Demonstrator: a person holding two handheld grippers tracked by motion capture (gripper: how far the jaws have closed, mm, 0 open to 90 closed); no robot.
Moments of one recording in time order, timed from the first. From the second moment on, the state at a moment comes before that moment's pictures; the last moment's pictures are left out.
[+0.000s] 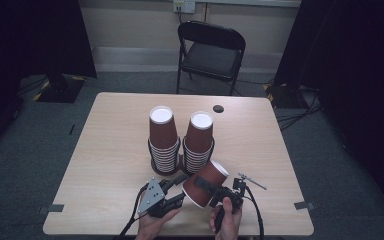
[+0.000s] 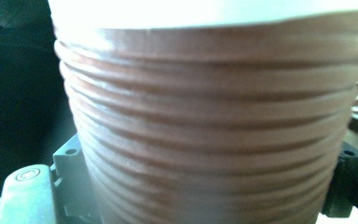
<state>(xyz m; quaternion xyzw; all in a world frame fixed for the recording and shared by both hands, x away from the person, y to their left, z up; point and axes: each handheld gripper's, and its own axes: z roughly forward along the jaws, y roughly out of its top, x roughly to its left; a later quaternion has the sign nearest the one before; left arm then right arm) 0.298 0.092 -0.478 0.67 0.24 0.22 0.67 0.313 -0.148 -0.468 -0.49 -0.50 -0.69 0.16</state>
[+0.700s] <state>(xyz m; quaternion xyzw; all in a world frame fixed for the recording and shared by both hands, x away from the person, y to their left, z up) 0.298 0.090 -0.477 0.66 0.25 0.24 0.67 0.313 -0.134 -0.464 -0.48 -0.52 -0.69 0.18</state>
